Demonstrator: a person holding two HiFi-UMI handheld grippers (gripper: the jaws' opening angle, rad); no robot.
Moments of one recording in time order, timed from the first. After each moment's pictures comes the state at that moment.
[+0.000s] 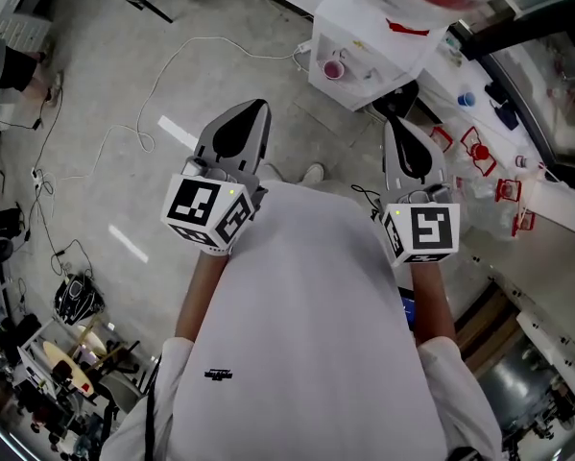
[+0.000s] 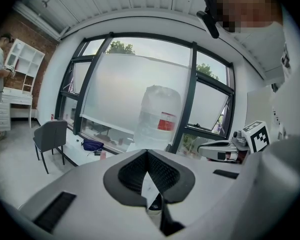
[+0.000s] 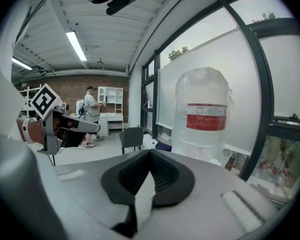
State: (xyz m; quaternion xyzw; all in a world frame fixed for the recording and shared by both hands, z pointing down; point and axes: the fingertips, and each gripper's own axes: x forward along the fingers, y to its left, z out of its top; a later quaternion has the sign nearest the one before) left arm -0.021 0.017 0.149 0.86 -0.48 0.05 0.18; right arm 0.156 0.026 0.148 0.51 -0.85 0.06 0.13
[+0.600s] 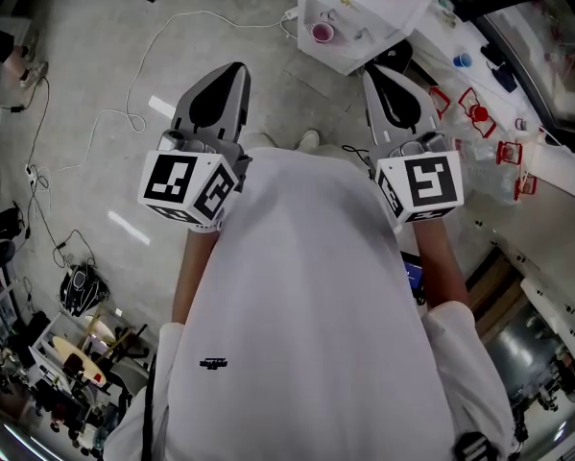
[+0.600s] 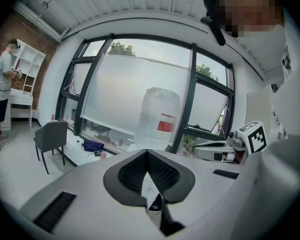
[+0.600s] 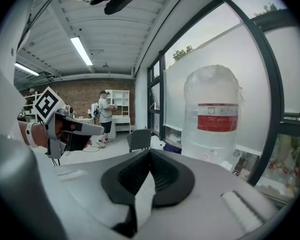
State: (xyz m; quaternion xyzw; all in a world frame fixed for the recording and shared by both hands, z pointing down) left arm -0.025 0.020 0.143 0.86 -0.48 0.04 0.18; right arm 0.132 0.024 0.144 0.47 -0.87 0.05 0.12
